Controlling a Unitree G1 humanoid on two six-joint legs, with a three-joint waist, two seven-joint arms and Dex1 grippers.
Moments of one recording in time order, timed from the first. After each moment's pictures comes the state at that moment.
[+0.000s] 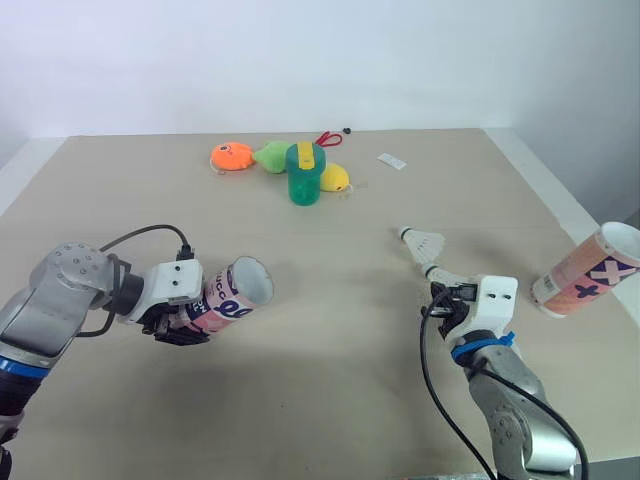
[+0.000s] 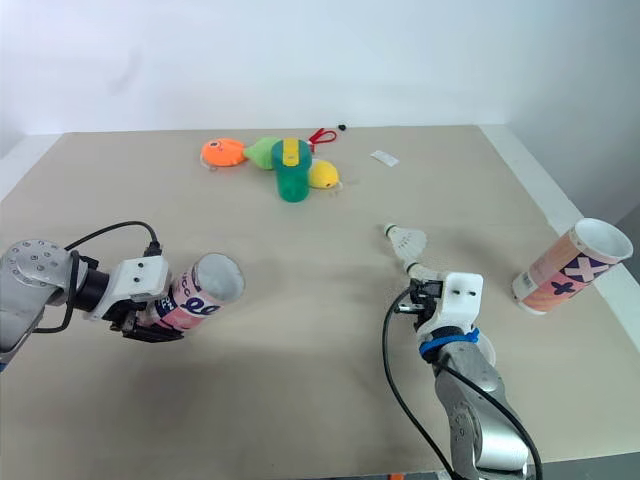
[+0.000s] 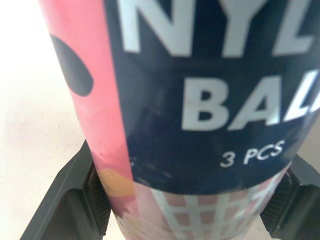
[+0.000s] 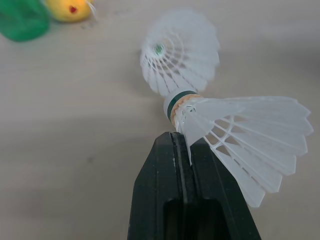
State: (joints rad) left arm -0.39 1.03 -0.16 -0.18 -0.12 0.46 -1.40; right arm 0.08 -0.17 -0.23 -0.56 0.30 0.57 0.16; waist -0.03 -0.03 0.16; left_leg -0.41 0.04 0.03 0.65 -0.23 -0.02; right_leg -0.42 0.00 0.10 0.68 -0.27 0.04
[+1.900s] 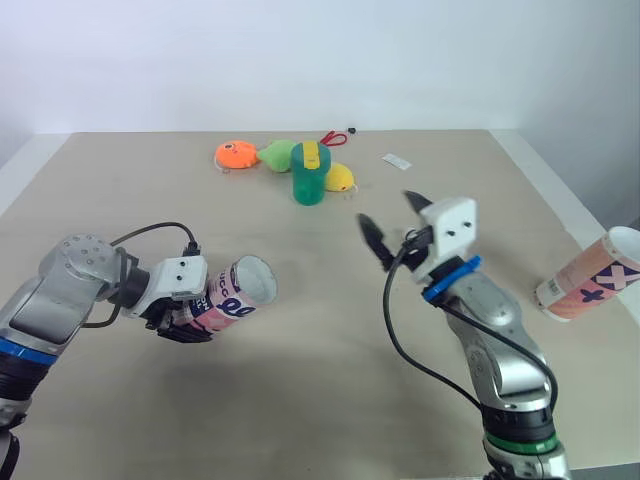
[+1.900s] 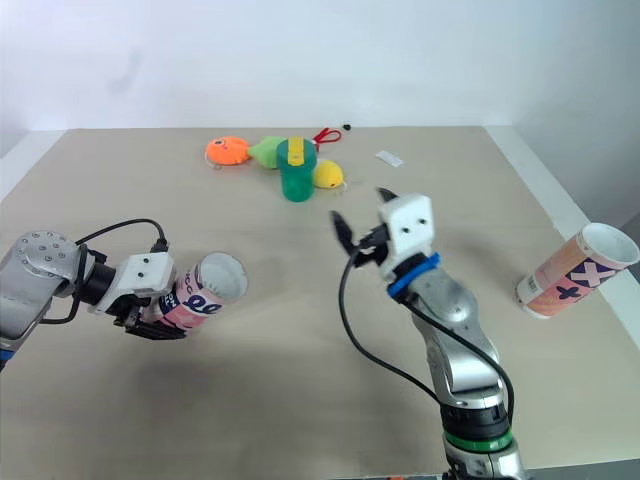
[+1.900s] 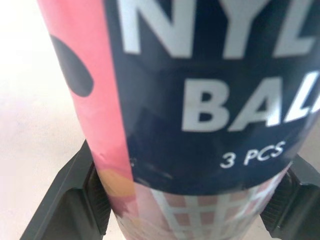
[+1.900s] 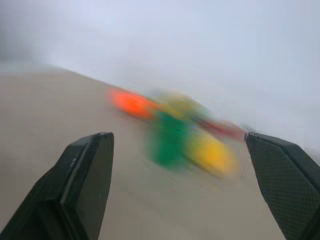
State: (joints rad) left arm -0.47 1.02 -0.22 -0.10 -0.12 0.42 -1.45; right arm -0.24 -0.26 -0.07 -0.39 0.13 0.38 0.20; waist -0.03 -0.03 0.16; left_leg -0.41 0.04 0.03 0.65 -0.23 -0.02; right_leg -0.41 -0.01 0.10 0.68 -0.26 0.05
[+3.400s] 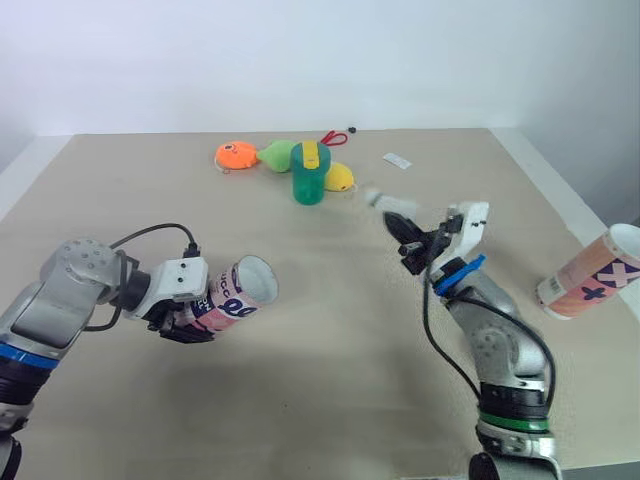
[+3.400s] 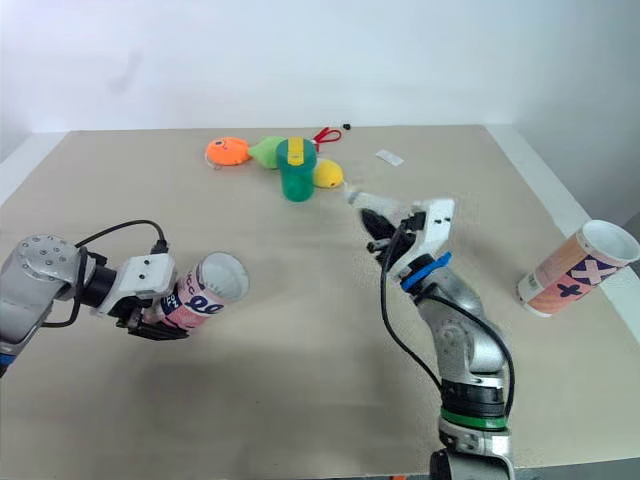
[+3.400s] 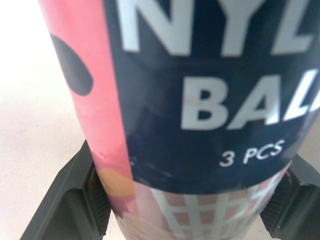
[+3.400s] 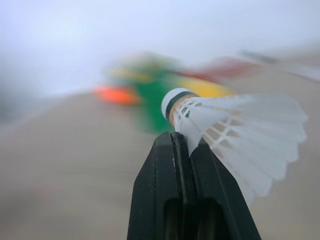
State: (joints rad) left arm -0.46 1.00 -0.20 -0.11 -0.12 0.42 -1.43; right arm -0.37 -0.37 -0.12 -0.40 0.77 0.70 0.64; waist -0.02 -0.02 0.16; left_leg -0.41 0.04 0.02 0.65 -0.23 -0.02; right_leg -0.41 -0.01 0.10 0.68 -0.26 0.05
